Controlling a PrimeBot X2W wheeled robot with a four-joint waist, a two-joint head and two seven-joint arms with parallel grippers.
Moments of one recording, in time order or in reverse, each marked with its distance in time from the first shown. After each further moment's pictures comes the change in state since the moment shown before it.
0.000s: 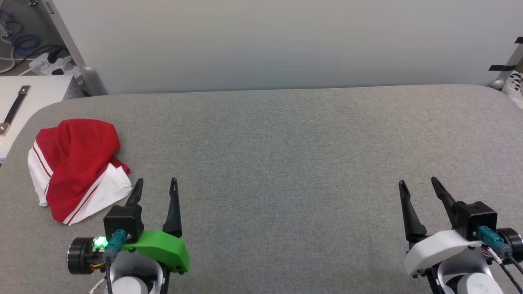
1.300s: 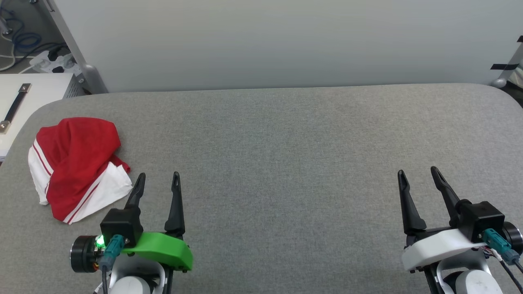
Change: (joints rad) left arm 0.000 0.000 -0.018 -0.014 -0.046 -0.008 -0.083; right arm -0.006 0.000 0.024 -0.029 0.039 0.000 -0.079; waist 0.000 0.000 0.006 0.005
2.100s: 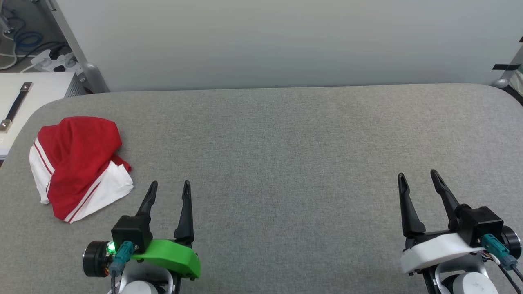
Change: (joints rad) left arm 0.000 0.000 -0.033 0.073 -0.025 -0.019 -0.046; right arm 0.000 0.000 0.001 0.041 0.003 0.000 -0.052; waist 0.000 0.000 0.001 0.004
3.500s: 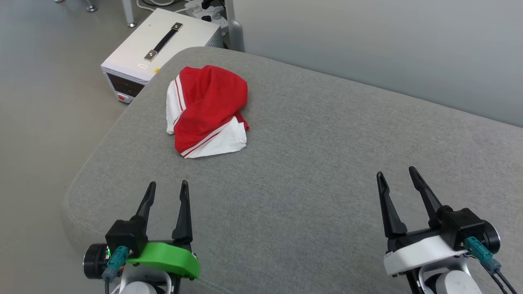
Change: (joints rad) left arm -0.004 -0.001 0.002 0.035 -0.052 -0.011 -0.070; right arm -0.014 0.004 0.084 0.020 0.013 0.000 -0.066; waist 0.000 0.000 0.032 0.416
